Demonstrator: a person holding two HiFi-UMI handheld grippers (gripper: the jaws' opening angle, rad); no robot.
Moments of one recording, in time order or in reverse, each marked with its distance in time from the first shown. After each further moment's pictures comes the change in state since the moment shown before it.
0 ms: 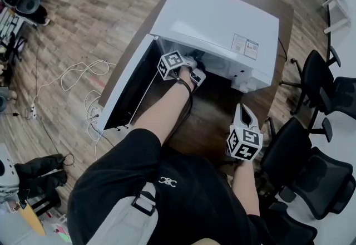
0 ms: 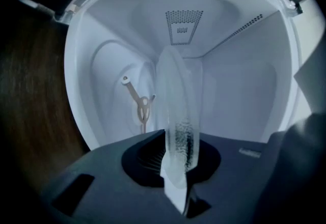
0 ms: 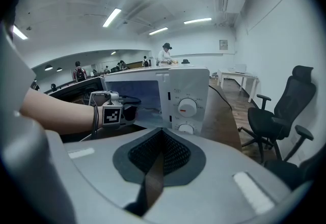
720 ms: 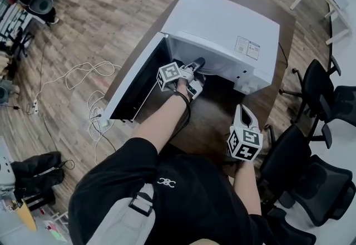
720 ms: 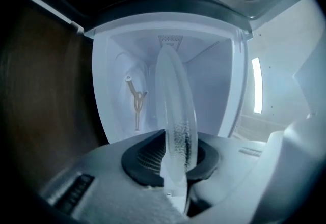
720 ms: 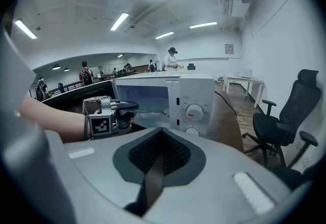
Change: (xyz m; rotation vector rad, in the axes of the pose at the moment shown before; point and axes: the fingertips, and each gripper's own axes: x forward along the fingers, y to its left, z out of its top) left arm -0.063 -0.020 -0.024 -0.018 0.009 -0.117; right arm -0.020 0.019 0.004 -0.043 -0.048 0.059
